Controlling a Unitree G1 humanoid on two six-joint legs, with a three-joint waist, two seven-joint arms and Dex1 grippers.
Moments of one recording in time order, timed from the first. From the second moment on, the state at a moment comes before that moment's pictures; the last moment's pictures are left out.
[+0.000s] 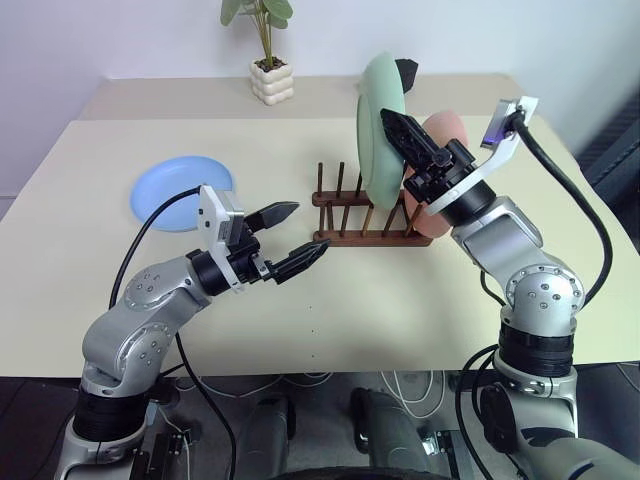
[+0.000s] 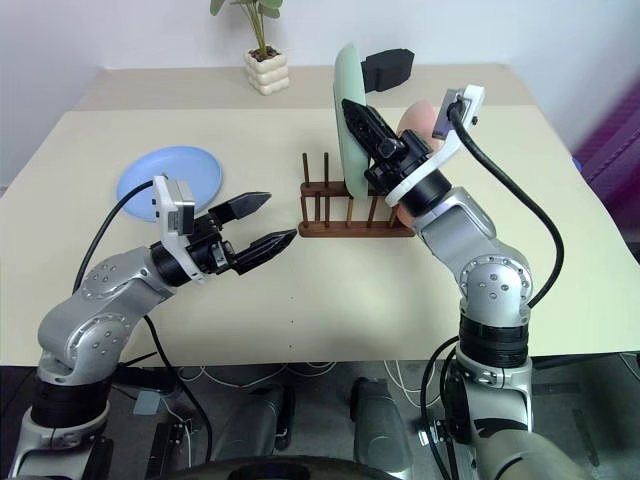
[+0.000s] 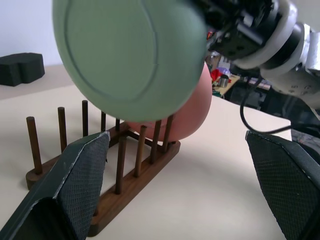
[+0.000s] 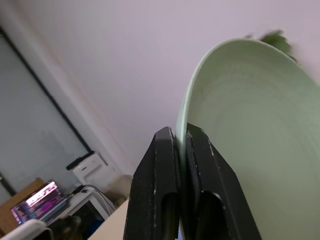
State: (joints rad) left arm -0.25 0.47 0.05 -0.51 -0.73 0.58 -0.64; right arm -0.56 -0.29 -0.17 -0.33 1.24 0.64 0.08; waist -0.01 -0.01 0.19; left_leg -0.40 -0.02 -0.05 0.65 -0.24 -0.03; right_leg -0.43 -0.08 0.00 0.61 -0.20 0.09
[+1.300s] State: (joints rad) left arm -0.25 0.48 0.05 -0.51 -0.73 0.58 -0.64; right arm -0.55 -0.22 -0.24 -0.27 1.24 0.65 -0.05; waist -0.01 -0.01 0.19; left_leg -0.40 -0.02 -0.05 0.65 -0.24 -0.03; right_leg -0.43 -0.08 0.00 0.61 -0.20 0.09
